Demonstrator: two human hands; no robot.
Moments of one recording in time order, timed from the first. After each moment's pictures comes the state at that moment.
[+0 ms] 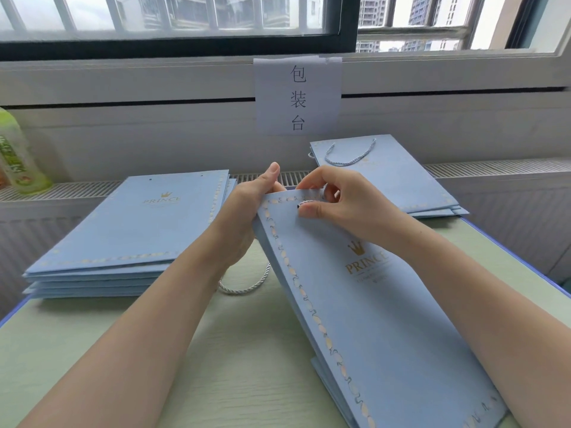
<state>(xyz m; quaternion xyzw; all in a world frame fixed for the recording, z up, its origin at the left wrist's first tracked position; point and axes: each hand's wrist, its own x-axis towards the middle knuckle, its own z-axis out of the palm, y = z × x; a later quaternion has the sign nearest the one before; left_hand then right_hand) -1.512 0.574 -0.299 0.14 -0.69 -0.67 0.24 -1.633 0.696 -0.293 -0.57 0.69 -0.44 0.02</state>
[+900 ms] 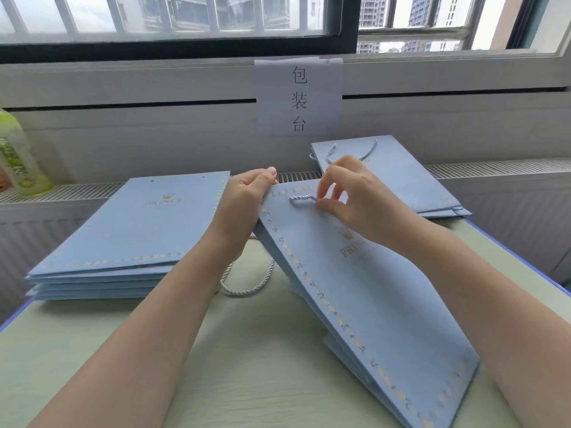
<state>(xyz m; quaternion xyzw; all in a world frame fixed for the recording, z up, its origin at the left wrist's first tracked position) -1.514 0.572 -0.298 0.17 -0.72 -0.58 0.35 -1.652 0.697 -0.301 -0.59 0.72 -0.34 -0.10</state>
